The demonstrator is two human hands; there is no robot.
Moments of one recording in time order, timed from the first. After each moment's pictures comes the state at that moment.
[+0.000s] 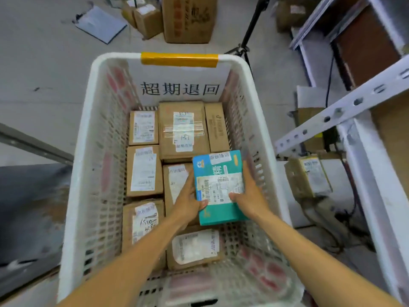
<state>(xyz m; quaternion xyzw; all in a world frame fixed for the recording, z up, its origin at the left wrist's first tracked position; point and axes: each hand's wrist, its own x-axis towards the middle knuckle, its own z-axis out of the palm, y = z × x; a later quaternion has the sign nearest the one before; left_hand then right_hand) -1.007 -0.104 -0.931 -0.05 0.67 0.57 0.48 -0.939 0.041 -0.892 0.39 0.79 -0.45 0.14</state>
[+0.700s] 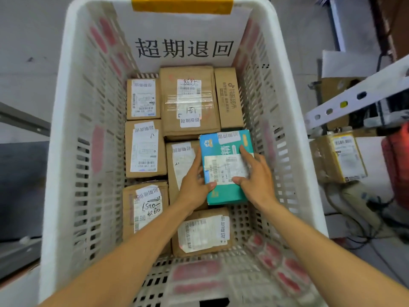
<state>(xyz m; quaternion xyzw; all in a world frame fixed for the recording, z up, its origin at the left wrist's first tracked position) -1.005 -0.103 -1.000 0.00 0.70 0.56 0.46 -0.937 0.047 -0.961 0.38 0.84 -0.39 0.11</state>
